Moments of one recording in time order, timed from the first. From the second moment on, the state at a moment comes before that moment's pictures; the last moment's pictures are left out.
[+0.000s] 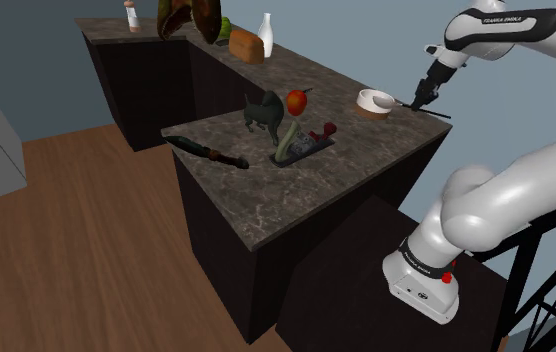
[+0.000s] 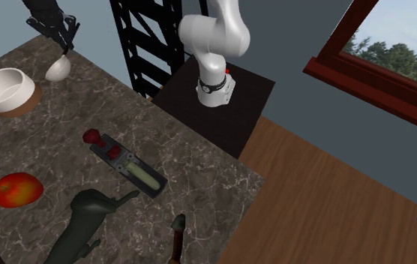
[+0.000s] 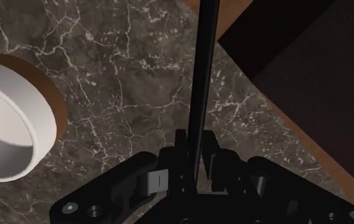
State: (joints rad) arm 0.19 -0.49 -1.04 -2.14 -0.29 1.93 -1.35
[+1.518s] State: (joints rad) arm 0.81 -0.39 -1.80 -1.95 -0.25 2.06 -1.54
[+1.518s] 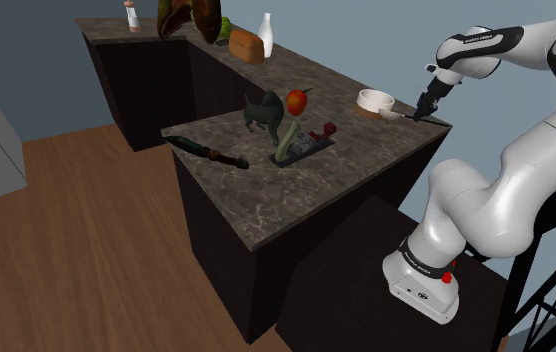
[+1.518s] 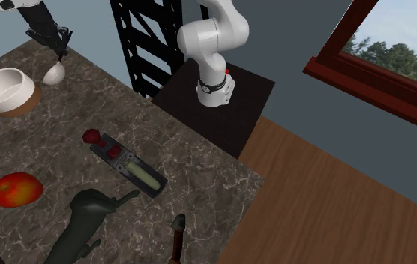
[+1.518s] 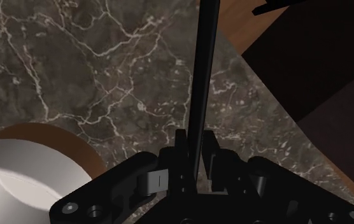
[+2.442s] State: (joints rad) arm 0.90 -0.46 -1.91 -2.03 -0.34 2.19 -1.50
